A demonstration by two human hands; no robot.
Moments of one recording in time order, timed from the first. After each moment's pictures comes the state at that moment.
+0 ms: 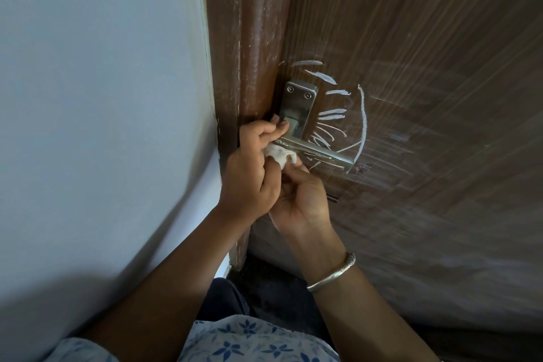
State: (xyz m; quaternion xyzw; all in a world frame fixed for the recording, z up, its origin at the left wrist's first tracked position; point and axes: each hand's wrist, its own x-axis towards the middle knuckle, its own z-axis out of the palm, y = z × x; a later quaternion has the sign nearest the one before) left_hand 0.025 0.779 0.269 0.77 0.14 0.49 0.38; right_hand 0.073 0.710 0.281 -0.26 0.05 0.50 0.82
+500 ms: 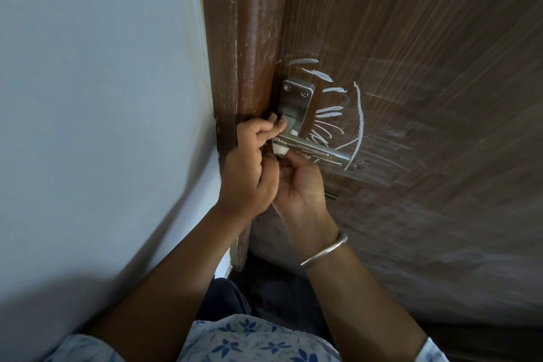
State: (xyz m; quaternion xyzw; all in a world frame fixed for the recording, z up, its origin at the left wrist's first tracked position) left_hand 0.025 0.781 0.267 0.76 0.13 0.49 0.41; right_hand 0.085 0.728 0.282 -0.23 0.13 0.48 0.84
